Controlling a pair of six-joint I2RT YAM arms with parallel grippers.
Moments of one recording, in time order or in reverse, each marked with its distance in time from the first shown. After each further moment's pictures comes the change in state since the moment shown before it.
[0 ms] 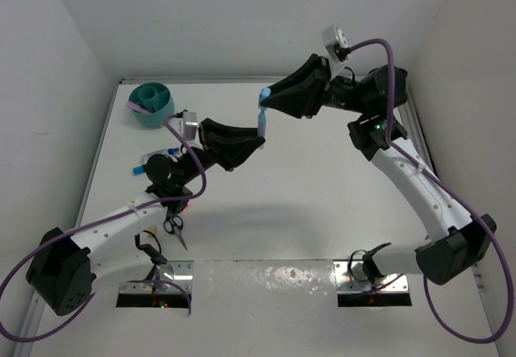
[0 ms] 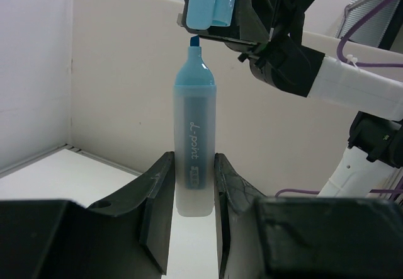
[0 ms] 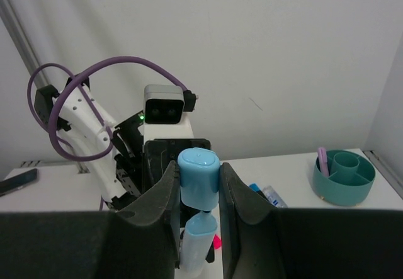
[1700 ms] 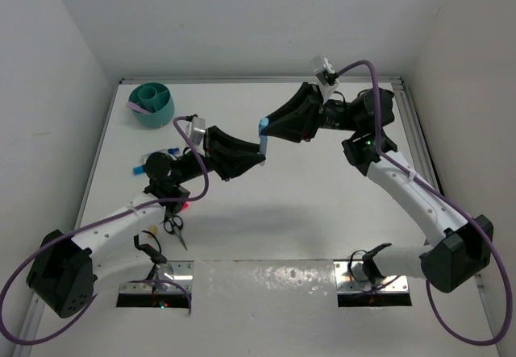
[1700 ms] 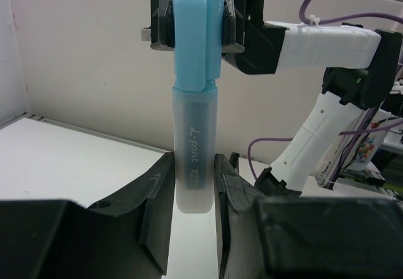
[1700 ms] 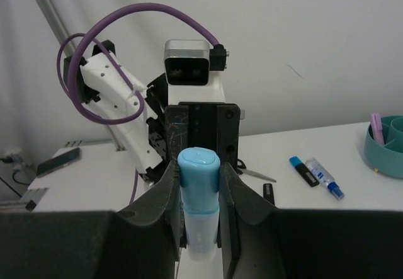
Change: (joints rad) left arm 0.050 -0.008 -0.025 -0.040 0.228 -0.026; right arm 0.024 -0.050 -0.243 0.150 -0.077 0.097
